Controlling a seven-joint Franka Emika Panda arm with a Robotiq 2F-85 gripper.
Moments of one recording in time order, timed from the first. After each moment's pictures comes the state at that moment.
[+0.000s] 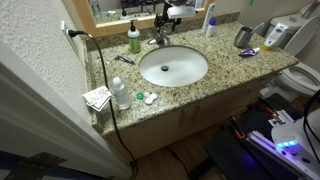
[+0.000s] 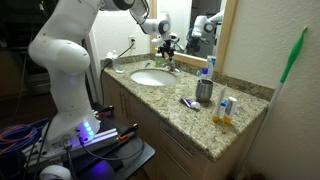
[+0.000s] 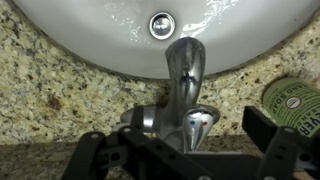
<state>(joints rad) 0.19 0.64 0.03 -1.45 -0.01 2.31 0.32</state>
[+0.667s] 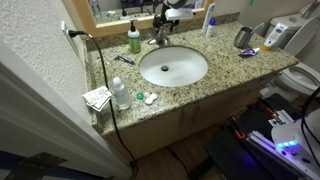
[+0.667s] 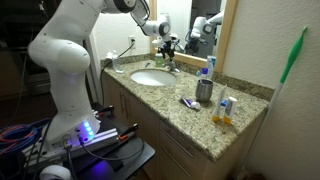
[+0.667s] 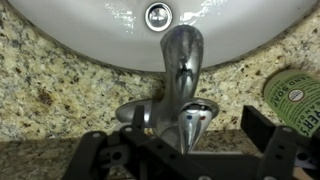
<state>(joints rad) 0.19 0.68 0.02 -1.41 -0.01 2.34 0.32</state>
